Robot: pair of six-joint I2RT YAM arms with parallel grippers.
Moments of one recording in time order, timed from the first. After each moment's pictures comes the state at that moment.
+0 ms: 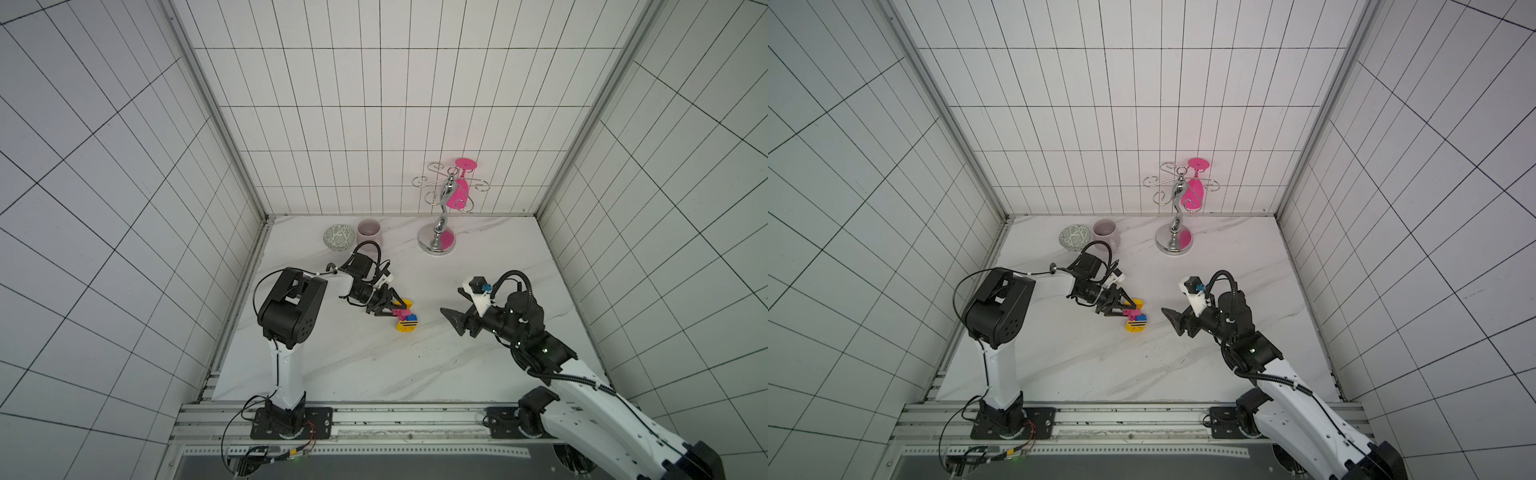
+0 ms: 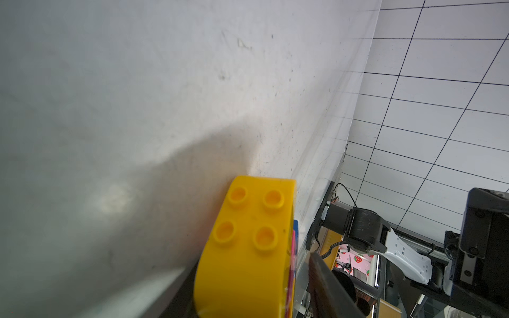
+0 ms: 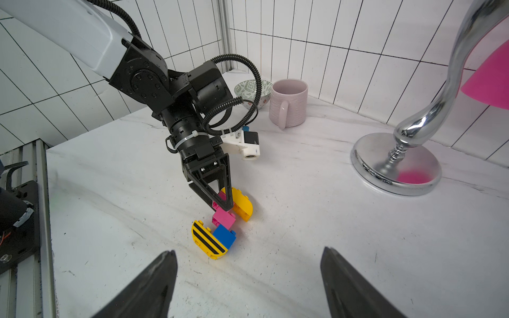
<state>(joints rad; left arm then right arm) -0.39 2.01 1.12 -0.33 0.99 -0.48 0.49 0.78 0.45 0.02 -0.34 -0.07</state>
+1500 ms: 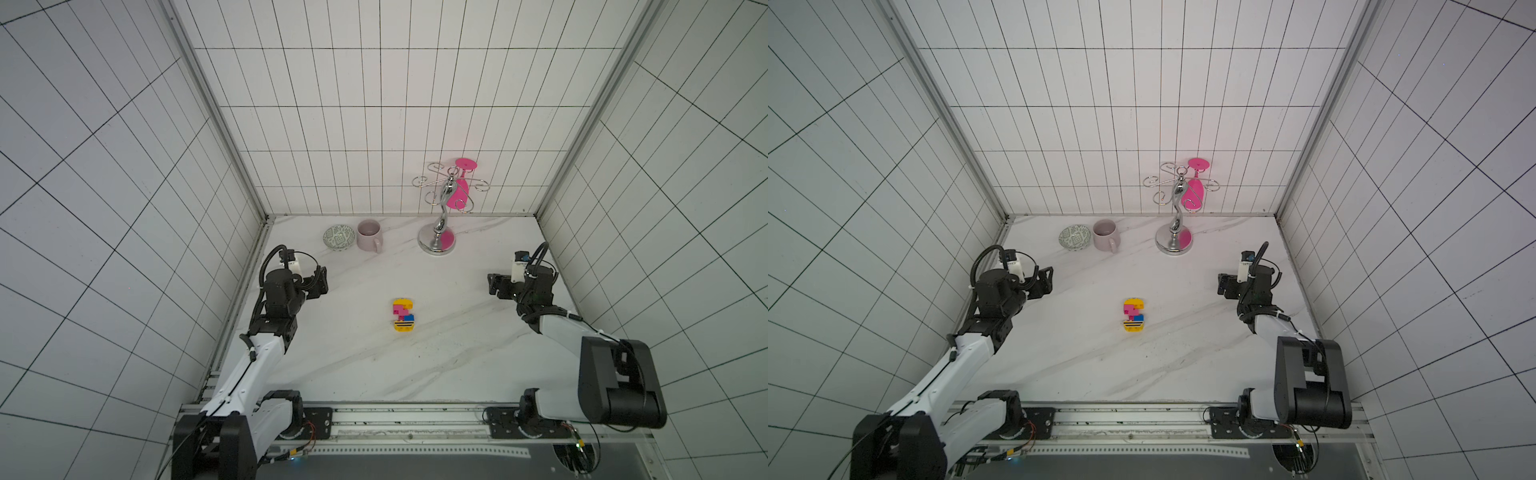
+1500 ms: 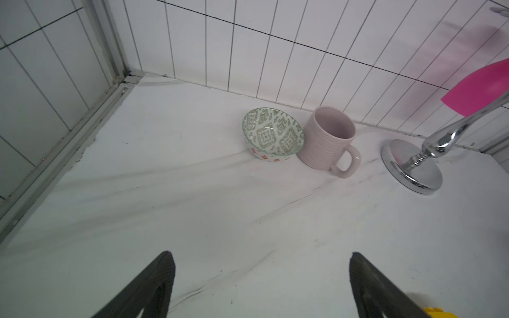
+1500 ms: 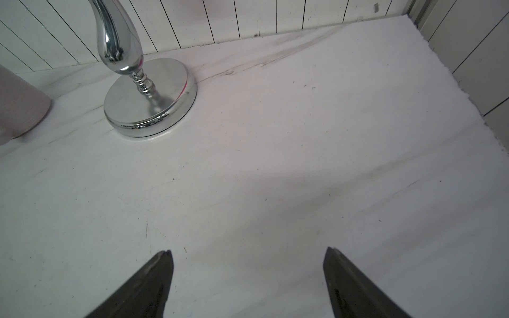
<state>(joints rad) 0.03 1.03 0.51 0.12 0.11 -0.24 -0.07 1.38 0.52 0.33 -0.14 0.04</state>
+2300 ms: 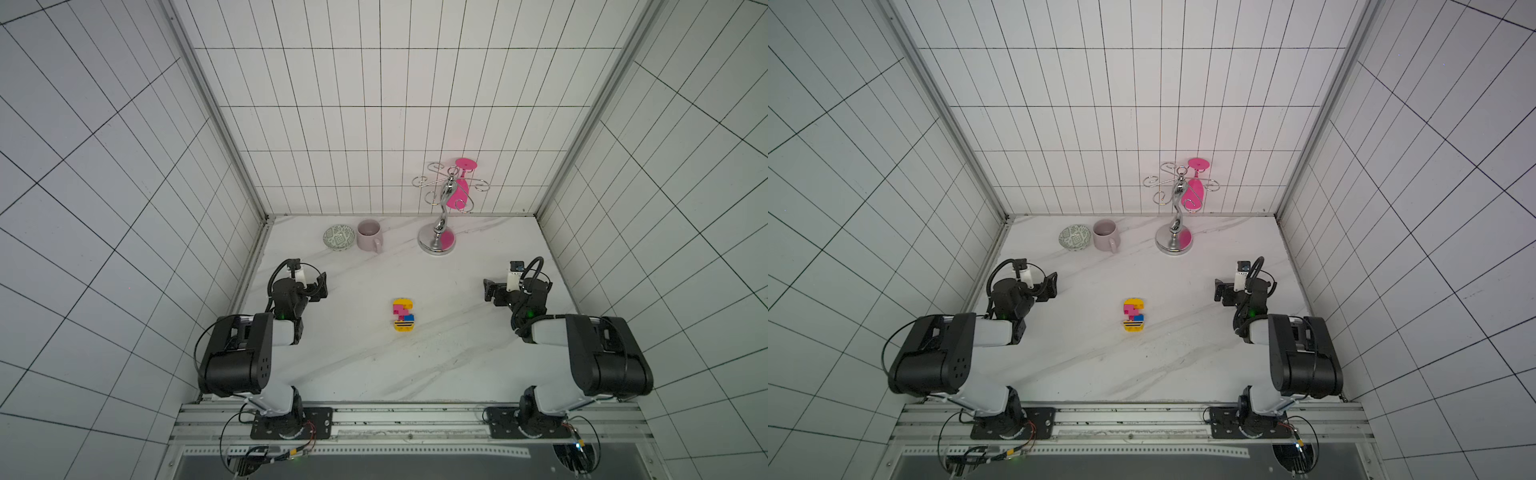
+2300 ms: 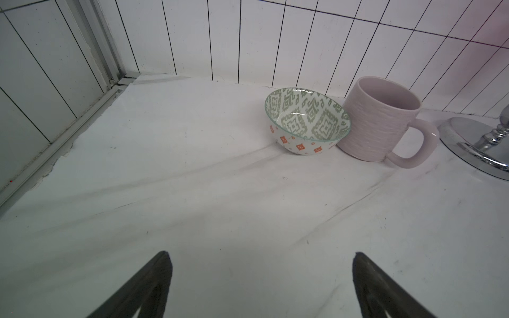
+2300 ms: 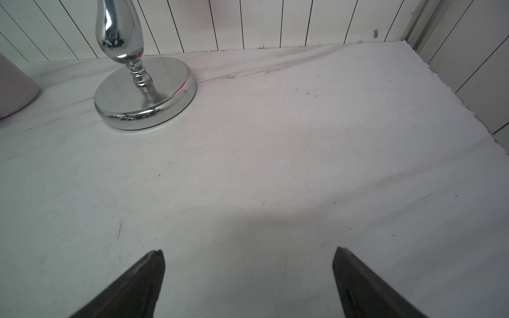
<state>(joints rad) 0.09 1.57 0.41 0.83 0.18 -0.10 -0.07 1.55 0.40 0.72 -0.15 0.00</state>
